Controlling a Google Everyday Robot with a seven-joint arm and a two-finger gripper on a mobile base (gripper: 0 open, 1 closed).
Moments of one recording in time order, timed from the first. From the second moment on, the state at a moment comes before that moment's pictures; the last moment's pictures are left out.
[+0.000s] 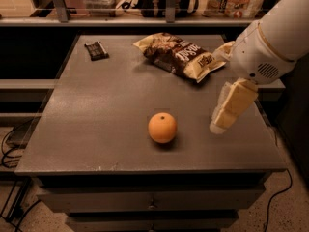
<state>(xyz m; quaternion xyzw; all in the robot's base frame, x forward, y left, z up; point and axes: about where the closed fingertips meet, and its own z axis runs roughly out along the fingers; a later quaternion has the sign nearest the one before) 0.469 -0.121 0.945 -0.64 0.73 0.07 0.24</state>
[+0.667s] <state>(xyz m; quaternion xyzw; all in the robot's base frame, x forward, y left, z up) 0.465 -0.063 0.907 -0.67 0.69 0.16 0.24</state>
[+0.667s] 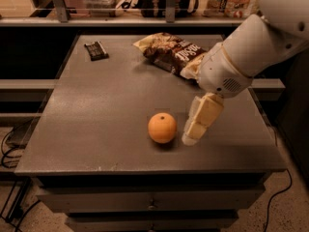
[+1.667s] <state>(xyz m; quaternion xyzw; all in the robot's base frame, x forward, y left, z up) 0.447 -0.005 0.844 -0.67 0.68 0.24 0.20</state>
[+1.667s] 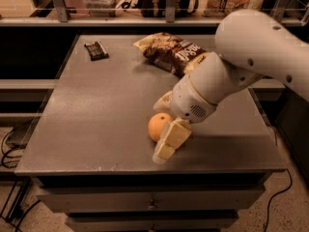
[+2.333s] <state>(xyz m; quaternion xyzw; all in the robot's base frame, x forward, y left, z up) 0.451 -0.006 0.854 -0.65 0.69 0.23 0.20</state>
